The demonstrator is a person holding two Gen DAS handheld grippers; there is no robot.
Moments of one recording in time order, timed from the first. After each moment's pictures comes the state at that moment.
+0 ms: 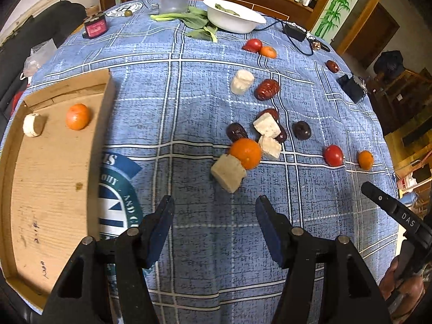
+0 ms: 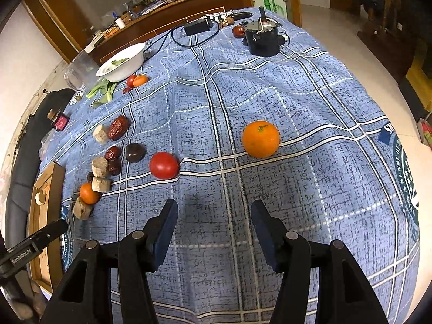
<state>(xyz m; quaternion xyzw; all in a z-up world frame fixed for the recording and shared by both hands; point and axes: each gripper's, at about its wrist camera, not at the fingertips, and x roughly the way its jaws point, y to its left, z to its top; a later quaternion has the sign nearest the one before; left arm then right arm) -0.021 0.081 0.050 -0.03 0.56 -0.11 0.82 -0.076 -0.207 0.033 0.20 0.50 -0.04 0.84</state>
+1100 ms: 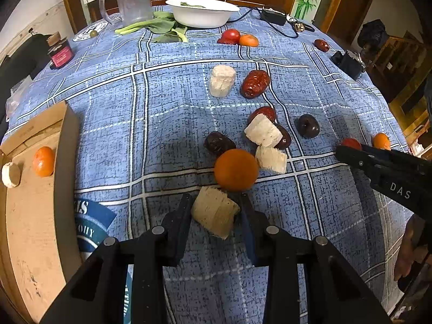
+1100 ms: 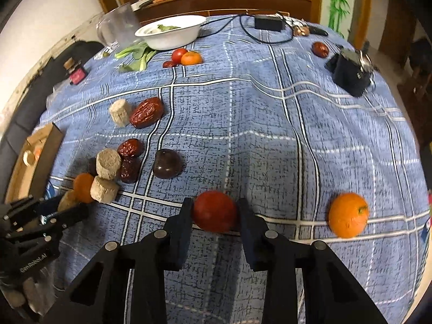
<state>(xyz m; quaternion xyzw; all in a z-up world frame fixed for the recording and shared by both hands) 0.010 0.054 0.021 0.05 0.54 -0.15 0.83 -0.002 -0.149 0.014 0.08 0.51 0.04 0.85</state>
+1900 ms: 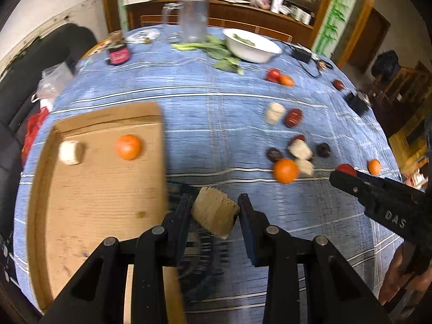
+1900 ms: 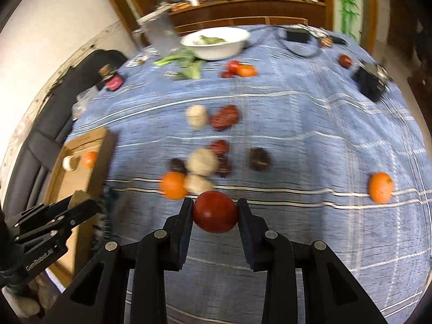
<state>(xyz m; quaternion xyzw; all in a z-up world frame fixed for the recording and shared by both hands) -0.017 0.153 0.080 0.00 0.50 -0.10 0.86 -0.022 -0.057 0.067 0.11 0.49 0.09 0.86</state>
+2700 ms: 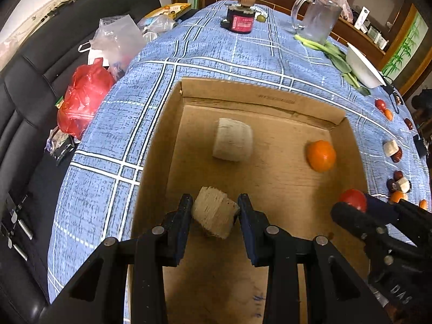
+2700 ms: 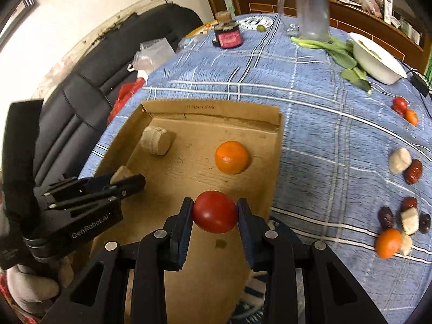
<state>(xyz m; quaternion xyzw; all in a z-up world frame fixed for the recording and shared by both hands) 0.037 0.340 0.033 -0.05 0.55 0.00 0.83 0.039 0.176 0.040 0.02 0.52 0.21 0.83</state>
